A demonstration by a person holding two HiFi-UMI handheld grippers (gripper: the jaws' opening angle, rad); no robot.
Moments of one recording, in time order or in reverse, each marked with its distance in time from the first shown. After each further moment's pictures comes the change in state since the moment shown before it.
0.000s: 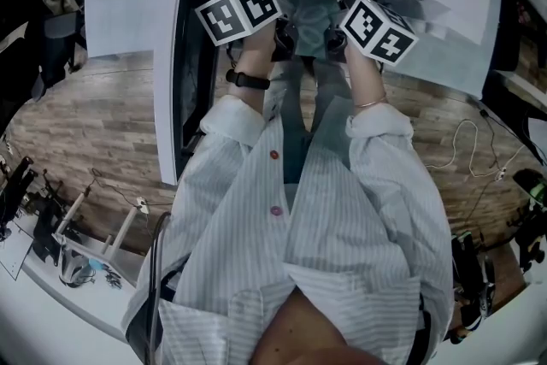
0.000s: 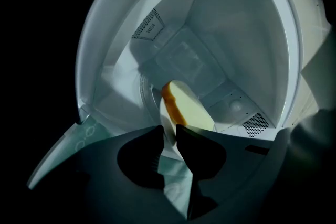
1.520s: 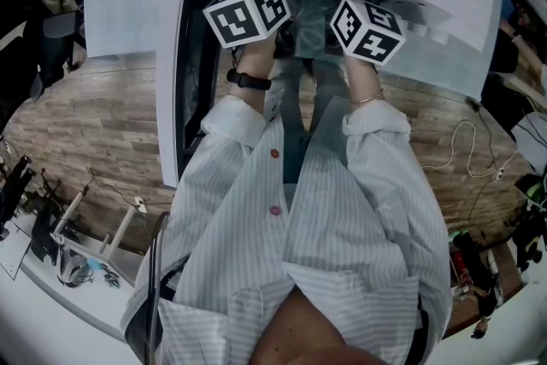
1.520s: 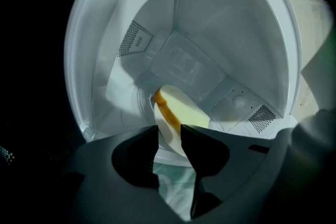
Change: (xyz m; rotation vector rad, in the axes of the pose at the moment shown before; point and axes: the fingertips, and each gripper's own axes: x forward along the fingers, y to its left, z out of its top) left arm -0.002 0.000 0.017 0.154 -0.055 0.064; right arm 0.010 0.009 0.013 -0.222 -0.058 -0.074
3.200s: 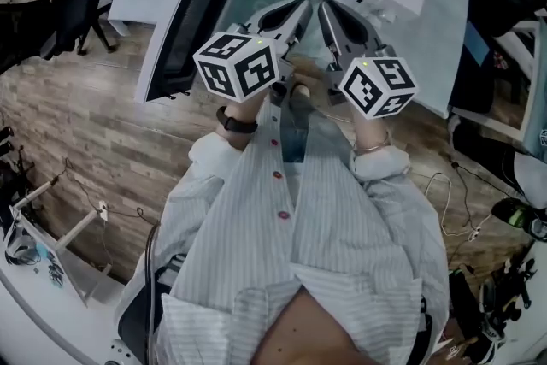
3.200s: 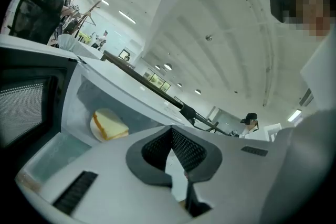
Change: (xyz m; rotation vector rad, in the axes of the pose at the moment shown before) left arm -0.168 -0.188 -0.017 0.124 -0.259 -0.334; right arm -0.209 0.072 0.069 -0.074 -0.129 0.561
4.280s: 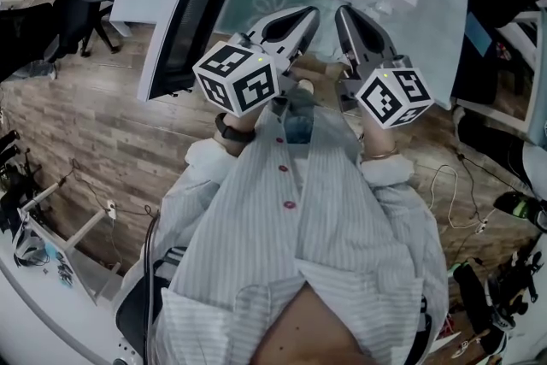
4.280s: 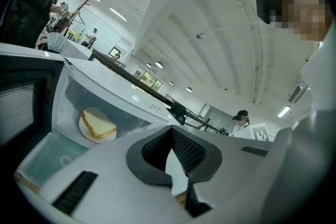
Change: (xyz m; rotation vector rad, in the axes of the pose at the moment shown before) left arm -0.012 -0.038 -0.006 0.042 0.022 -0.094; right arm -0.040 -0.011 0.014 0.054 -0.049 -0.020
